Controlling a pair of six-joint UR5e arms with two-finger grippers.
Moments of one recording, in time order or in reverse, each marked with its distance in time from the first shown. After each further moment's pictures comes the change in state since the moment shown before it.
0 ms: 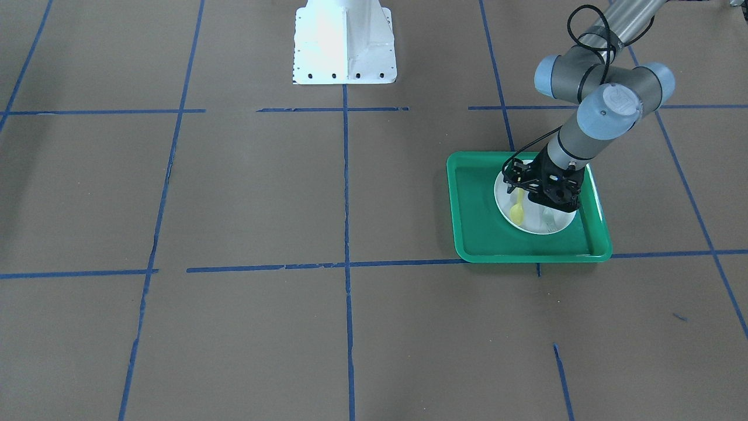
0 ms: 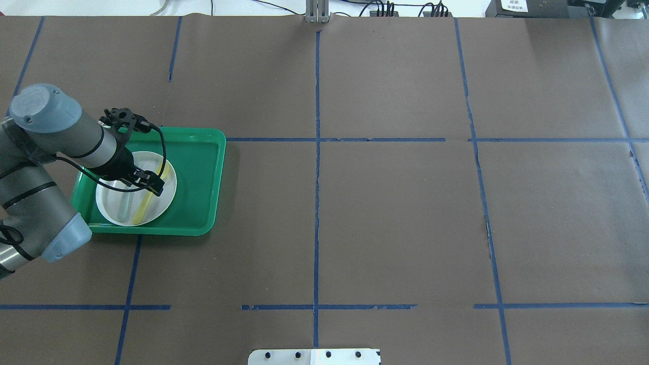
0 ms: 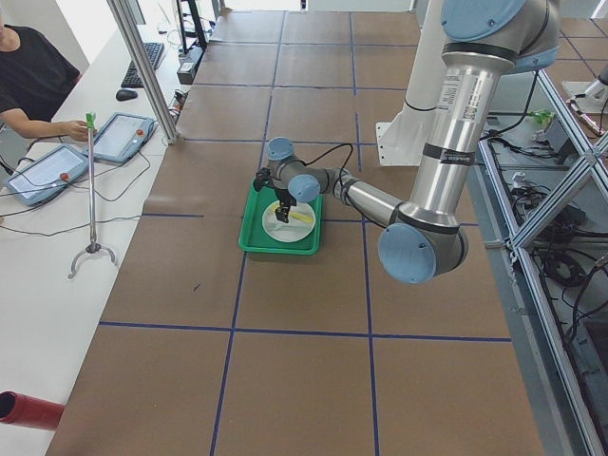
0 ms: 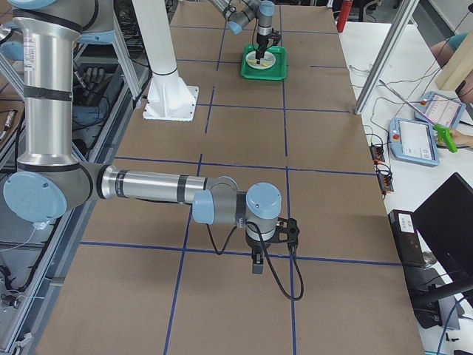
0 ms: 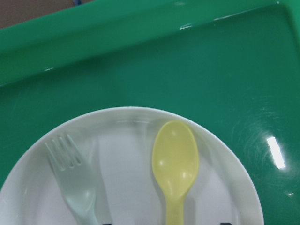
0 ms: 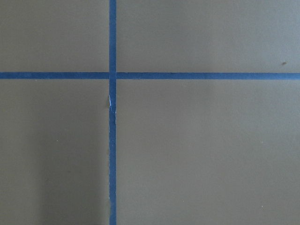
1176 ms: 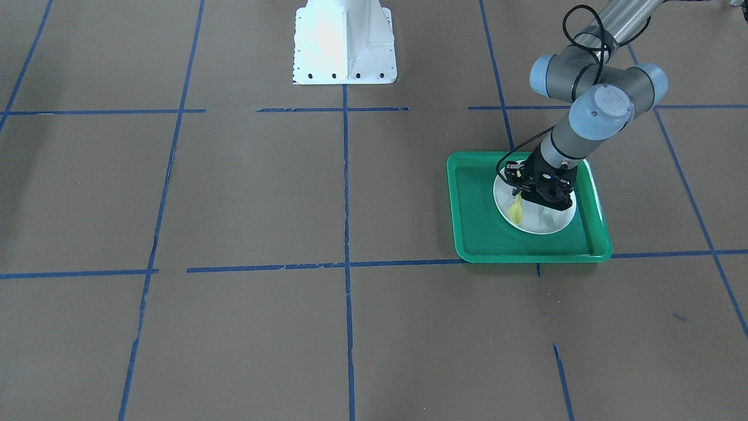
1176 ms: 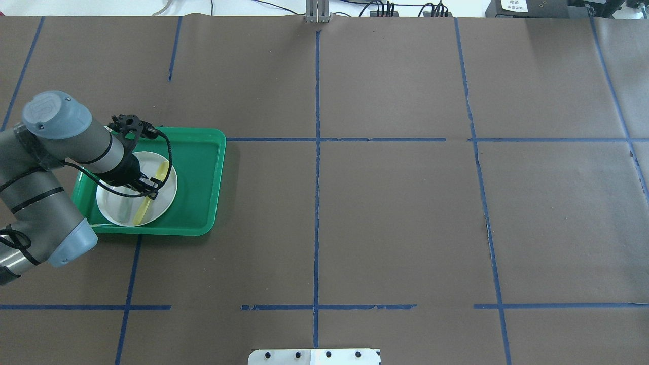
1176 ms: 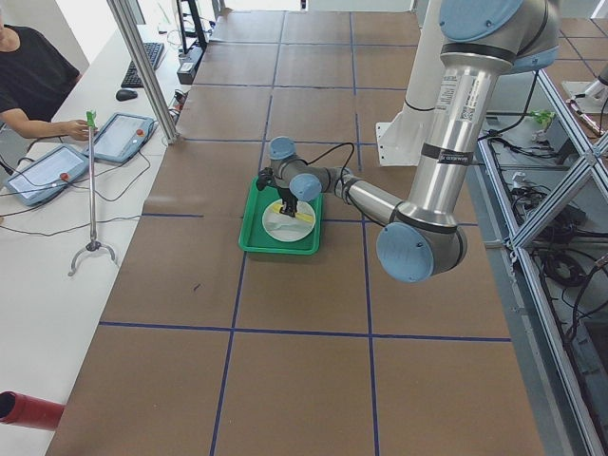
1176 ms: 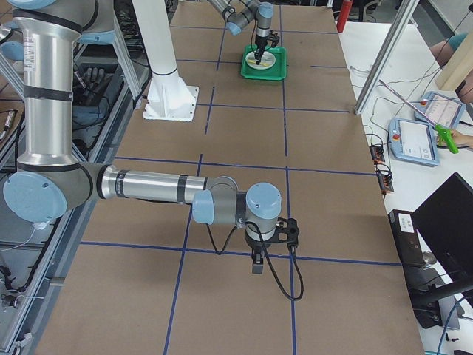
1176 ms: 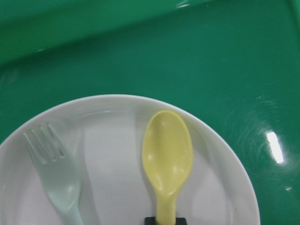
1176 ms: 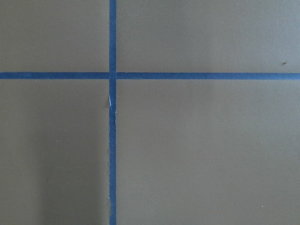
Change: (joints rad) left arm 0.013 -0.005 -0.011 0.011 -0.011 -0.011; right arm 0.000 0.000 0.000 0.000 0.000 0.000
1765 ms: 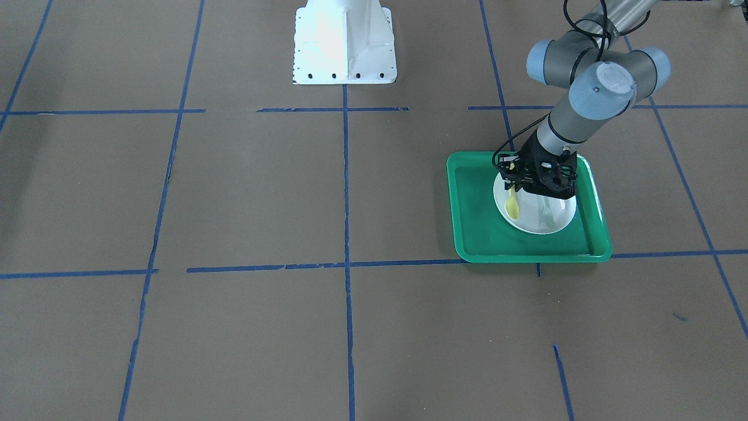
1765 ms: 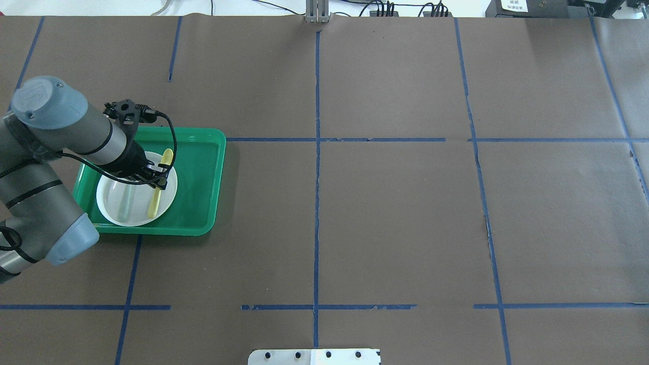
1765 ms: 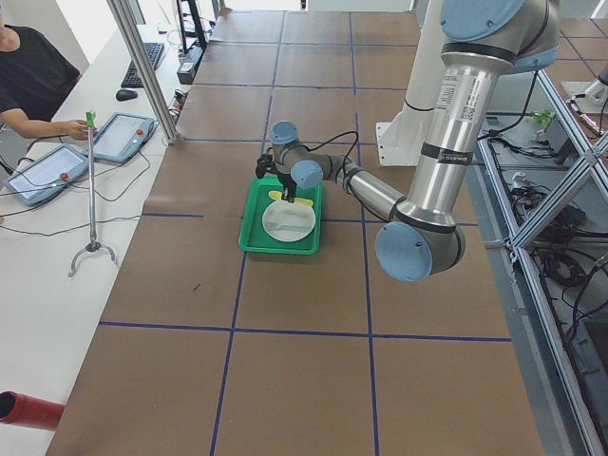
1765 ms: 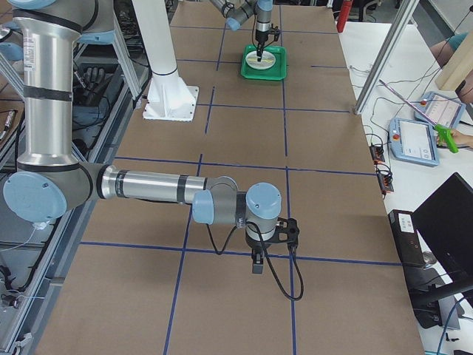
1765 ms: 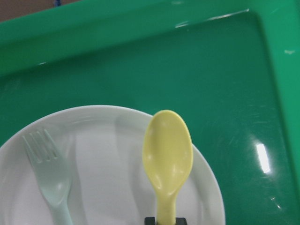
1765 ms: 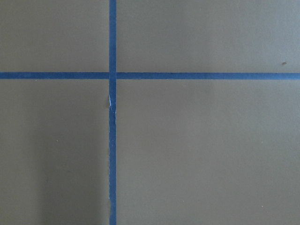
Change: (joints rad) left arm -0.009 -0.034 -0.094 0.055 0.003 -0.268; right arm 0.000 0.000 0.000 0.000 0.000 0.000
